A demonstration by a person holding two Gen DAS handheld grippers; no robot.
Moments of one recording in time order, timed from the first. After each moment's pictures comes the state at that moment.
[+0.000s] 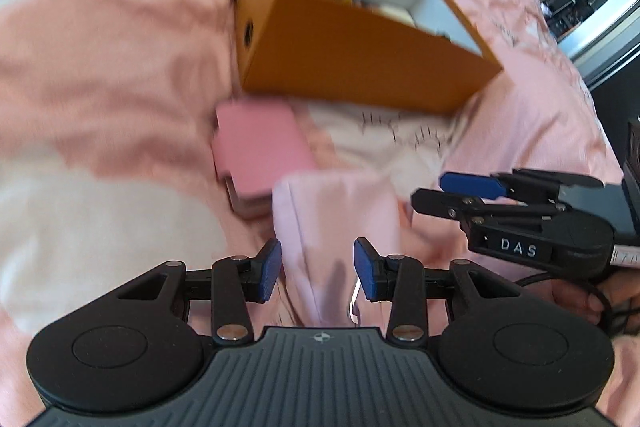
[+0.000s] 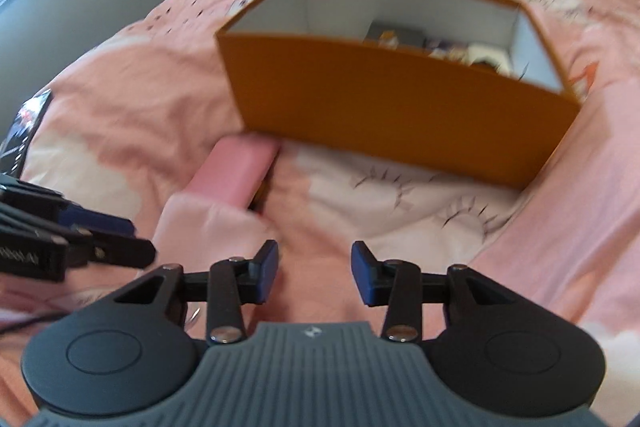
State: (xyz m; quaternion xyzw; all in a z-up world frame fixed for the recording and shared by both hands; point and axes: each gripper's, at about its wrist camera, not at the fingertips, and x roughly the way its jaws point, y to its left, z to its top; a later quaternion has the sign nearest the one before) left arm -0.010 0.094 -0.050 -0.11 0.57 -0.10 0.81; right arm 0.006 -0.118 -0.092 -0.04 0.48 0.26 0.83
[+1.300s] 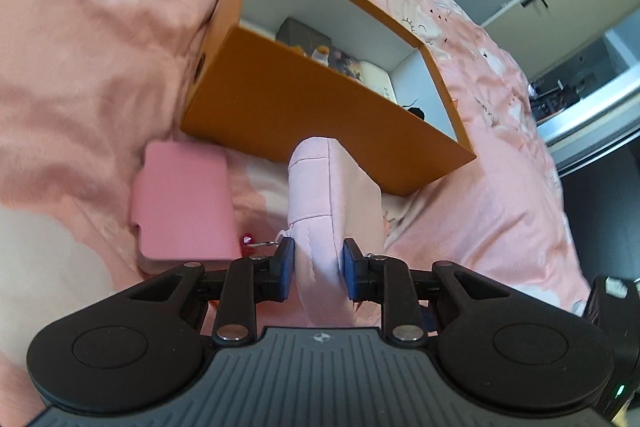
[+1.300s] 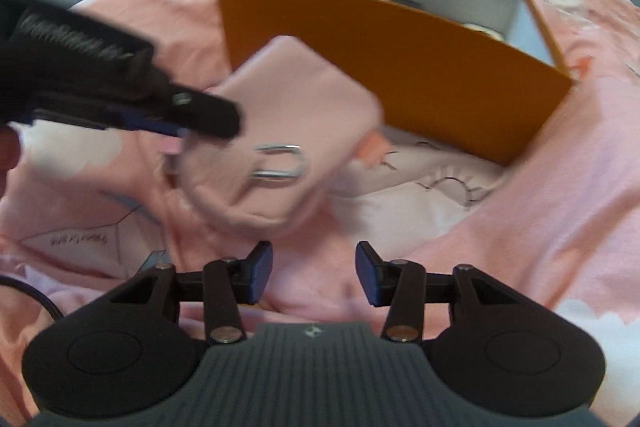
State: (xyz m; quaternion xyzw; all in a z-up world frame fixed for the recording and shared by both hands) left arm 0.028 0.073 -0.057 -0.25 0.51 -0.10 0.82; right arm -0.007 -0.119 -0.102 -0.10 0.50 0.25 0.82
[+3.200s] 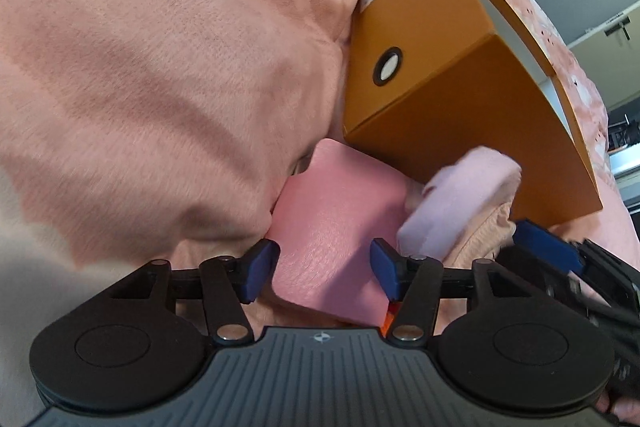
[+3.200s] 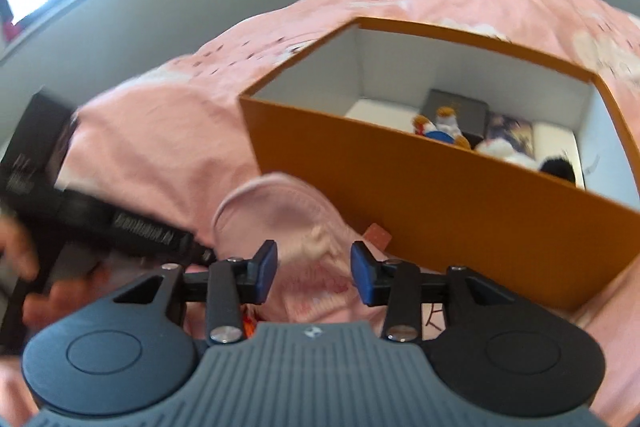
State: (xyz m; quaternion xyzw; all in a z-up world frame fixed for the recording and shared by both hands) left arm 0.047 0.146 -0.118 -0.25 0.55 0.01 0.80; right arm 0.062 -0.100 -0.101 -0.06 0.39 0.37 0.84
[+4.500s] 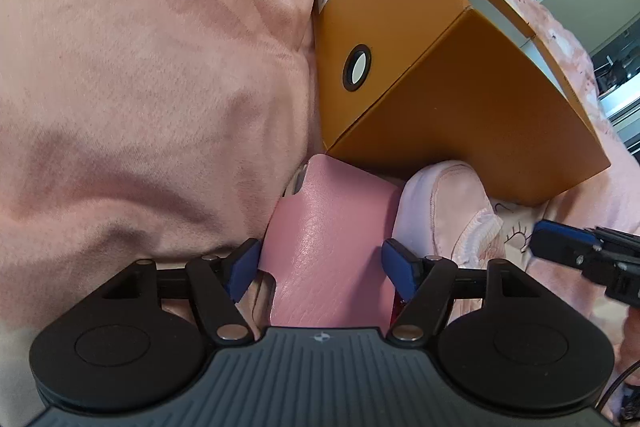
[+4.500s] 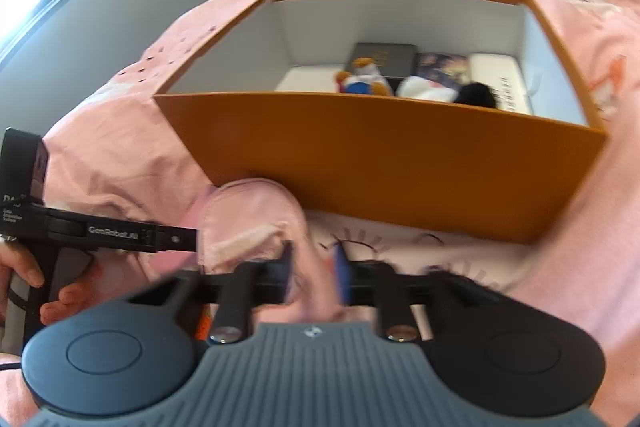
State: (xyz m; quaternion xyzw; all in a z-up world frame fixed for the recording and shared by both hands) left arm 0.051 0.142 -0.115 -0.17 0.54 -0.04 0.82; right arm 0.078 -0.141 -0.110 0.02 0.46 0.30 0.83
